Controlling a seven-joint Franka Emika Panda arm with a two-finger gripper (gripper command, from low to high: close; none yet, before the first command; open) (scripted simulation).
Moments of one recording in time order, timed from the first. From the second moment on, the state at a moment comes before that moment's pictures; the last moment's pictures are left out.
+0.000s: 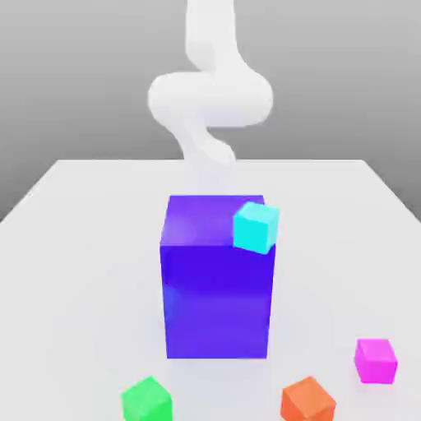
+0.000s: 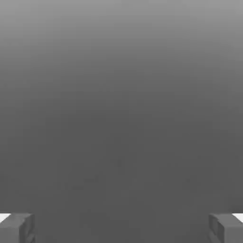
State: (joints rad) arm 0.07 -0.71 -0.02 -2.31 0.03 2.33 0.70
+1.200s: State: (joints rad) arm 0.56 0.43 0.00 -2.43 0.00 2.86 -0.18
